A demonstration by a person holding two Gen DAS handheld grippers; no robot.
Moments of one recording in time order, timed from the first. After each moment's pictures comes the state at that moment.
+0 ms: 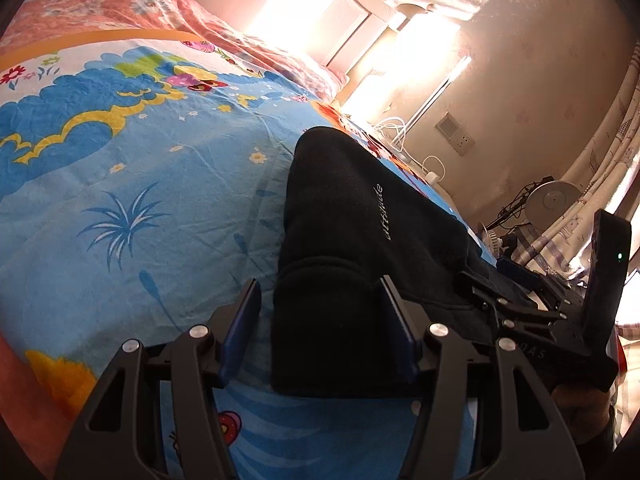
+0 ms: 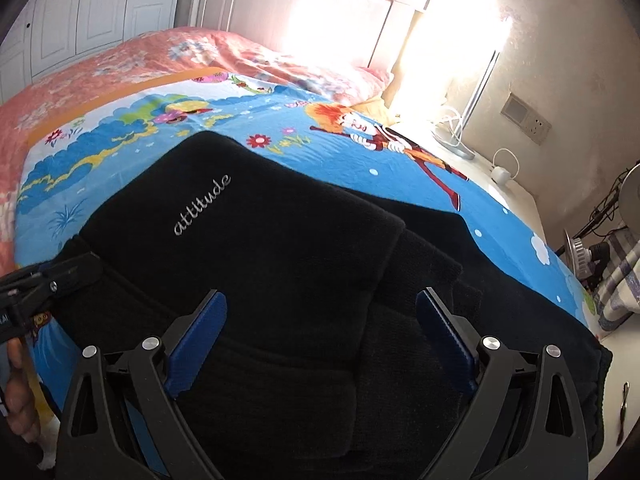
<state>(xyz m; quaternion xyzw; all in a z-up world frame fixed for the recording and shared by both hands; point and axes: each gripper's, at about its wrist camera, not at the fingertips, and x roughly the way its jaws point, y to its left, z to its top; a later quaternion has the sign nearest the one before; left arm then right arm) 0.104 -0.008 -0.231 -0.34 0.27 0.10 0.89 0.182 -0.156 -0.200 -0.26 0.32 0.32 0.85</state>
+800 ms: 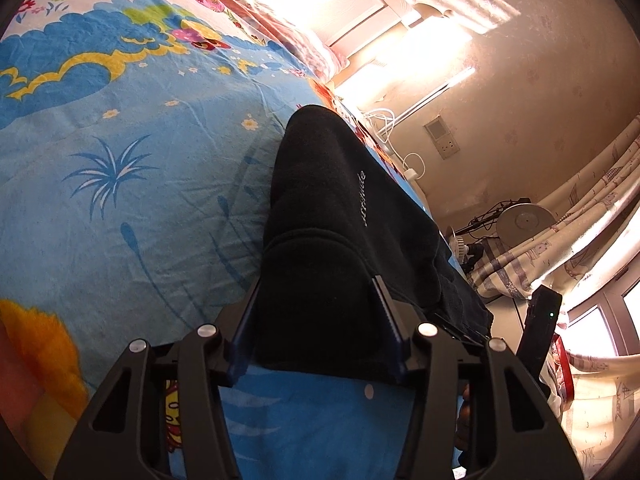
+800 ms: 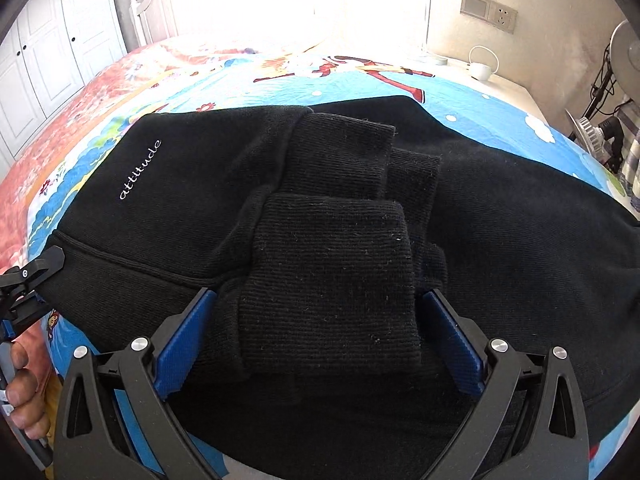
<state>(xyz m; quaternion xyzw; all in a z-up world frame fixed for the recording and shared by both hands) 0.102 -0.003 -0.233 -0.43 0.28 0.05 0.86 0.211 -0.223 -0.224 -0.13 0.43 0.31 0.84</state>
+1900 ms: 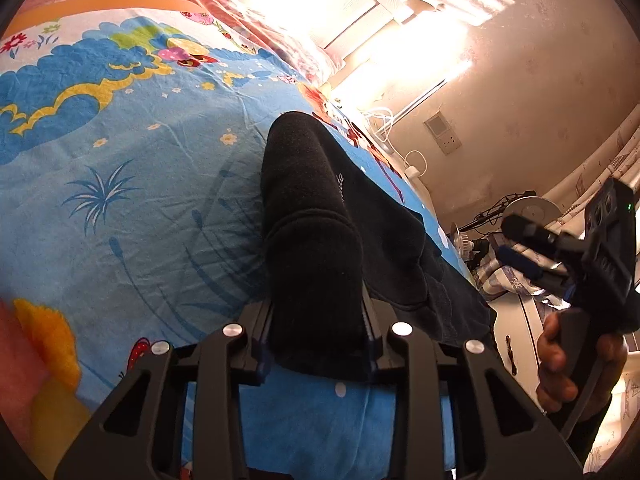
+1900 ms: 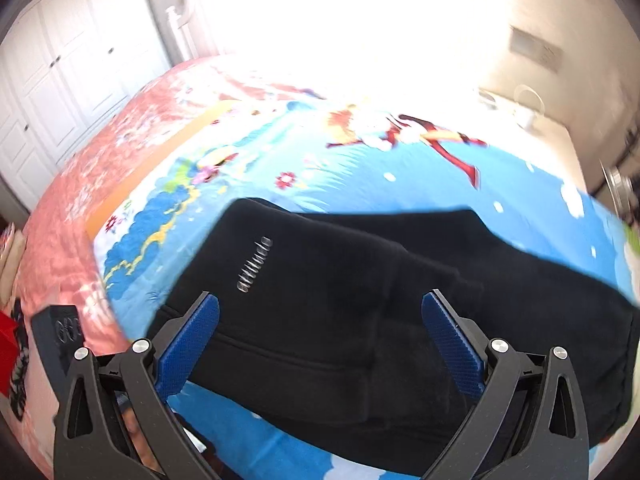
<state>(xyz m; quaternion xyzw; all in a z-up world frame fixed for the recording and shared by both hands) 0.105 -0.020 -0.199 -0.41 0.29 0.07 0.86 0.210 -0.148 -0.090 -0.14 0.43 0.40 0.80</state>
